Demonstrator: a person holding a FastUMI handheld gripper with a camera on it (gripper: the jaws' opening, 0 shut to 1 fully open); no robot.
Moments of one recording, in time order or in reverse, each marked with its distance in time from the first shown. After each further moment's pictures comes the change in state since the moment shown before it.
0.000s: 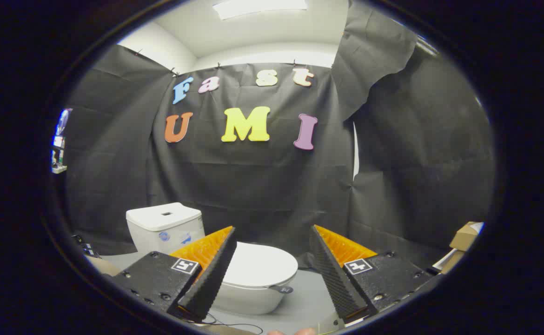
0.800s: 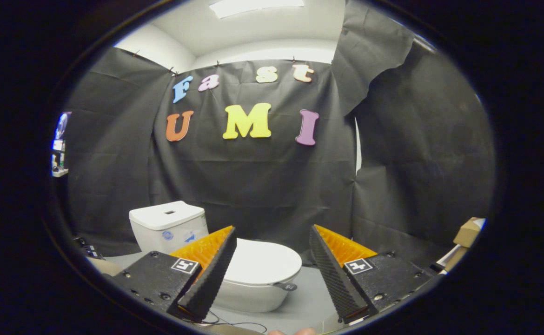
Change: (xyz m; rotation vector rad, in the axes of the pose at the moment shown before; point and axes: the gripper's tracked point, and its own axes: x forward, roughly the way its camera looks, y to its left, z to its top) arm 0.003 -0.001 -0.005 0.016 0.015 -0.005
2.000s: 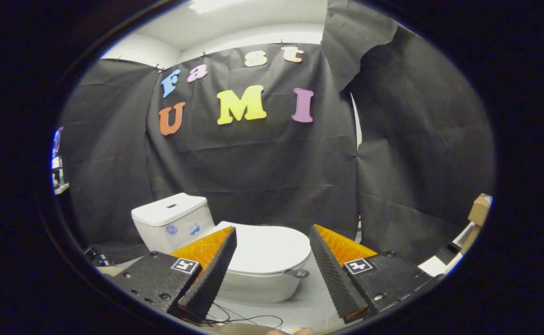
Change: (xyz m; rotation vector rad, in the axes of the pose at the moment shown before) arm 0.019 0.001 -0.027 0.096 0.120 -0.011
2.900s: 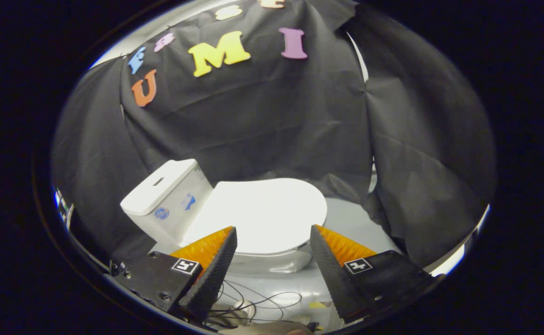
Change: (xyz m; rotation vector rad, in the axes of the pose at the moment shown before) arm 0.101 -0.003 -0.074 0.169 0.493 0.009
